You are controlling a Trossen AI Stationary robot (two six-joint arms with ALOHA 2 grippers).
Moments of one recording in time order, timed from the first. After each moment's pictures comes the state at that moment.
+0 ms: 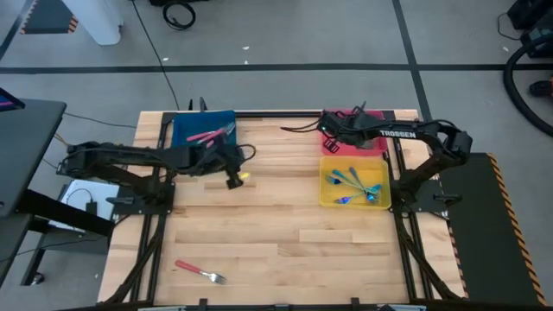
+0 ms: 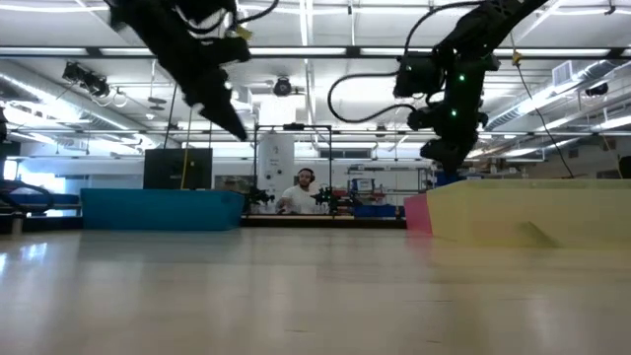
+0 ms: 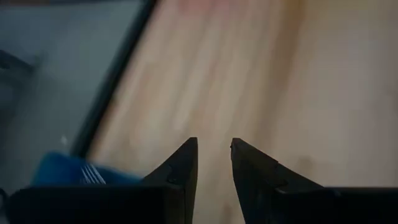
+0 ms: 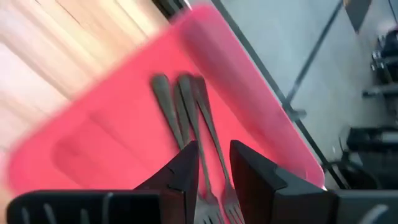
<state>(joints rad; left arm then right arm) 0.12 1.27 0.82 -0.33 -0.43 0.08 -0.49 1.50 0.99 -0.75 0.65 0.16</state>
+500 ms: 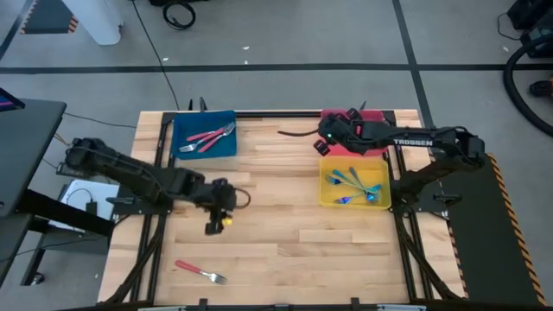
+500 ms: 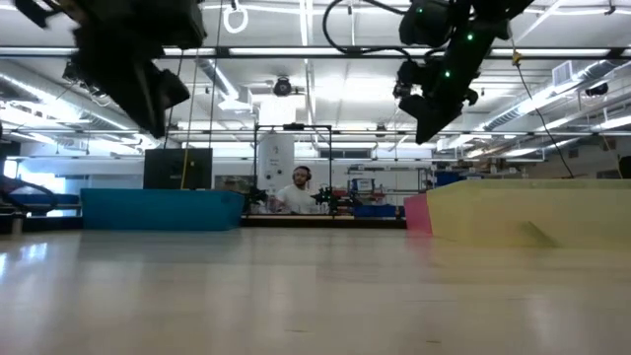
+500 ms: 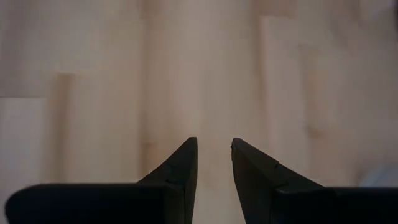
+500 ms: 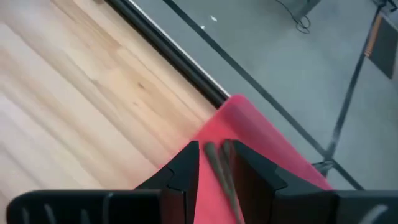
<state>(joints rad) -0.24 1.25 0.82 -0.58 -0.01 -0.25 -0.33 1.36 1.00 -0.59 0.65 0.21</state>
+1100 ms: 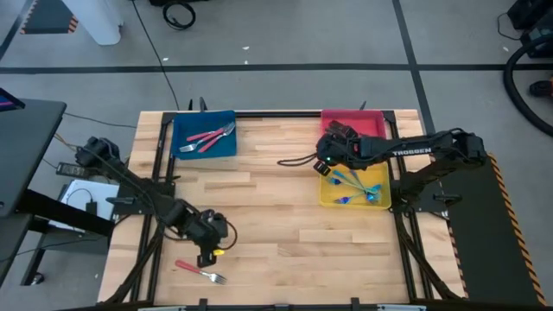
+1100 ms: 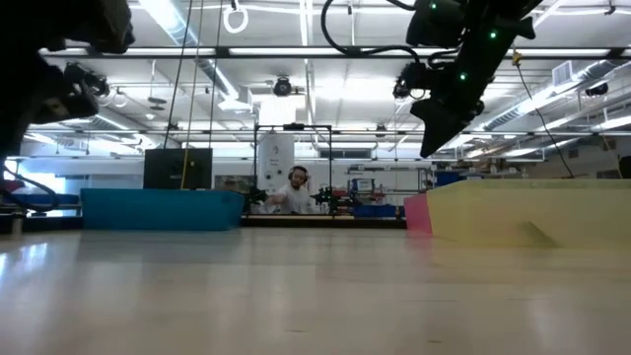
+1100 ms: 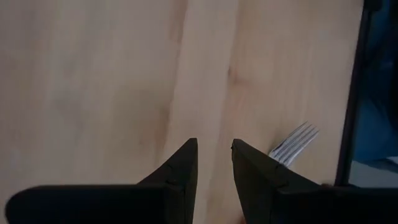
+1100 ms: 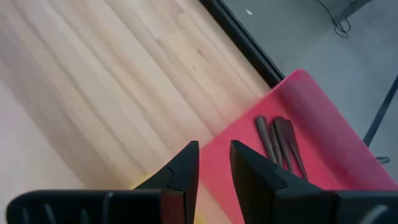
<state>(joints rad) -0.61 1.37 0.81 -0.53 -0.03 -0.80 -0.16 1.36 0.90 -0.60 0.62 0.31</state>
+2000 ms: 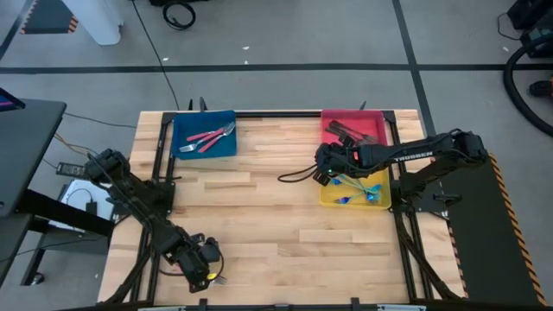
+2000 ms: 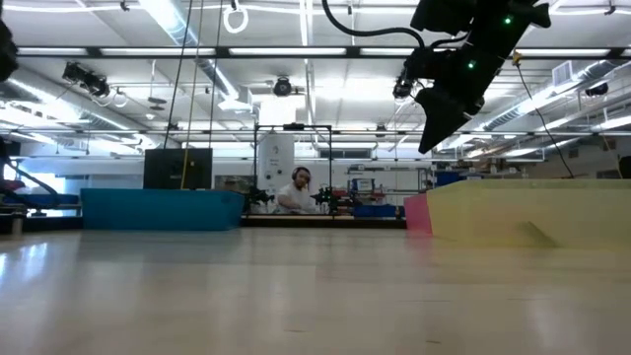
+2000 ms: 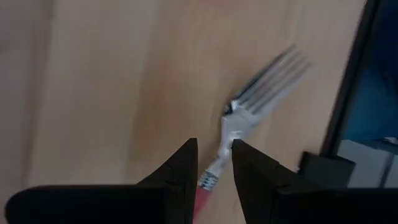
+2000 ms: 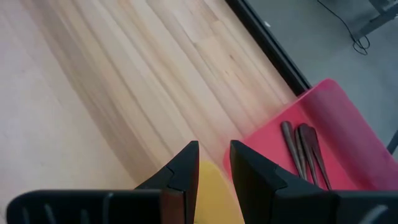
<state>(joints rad) -0.86 1.57 0.81 -0.38 -0.02 -1.12 -0.03 1.35 0.90 -0.60 0.62 0.35</state>
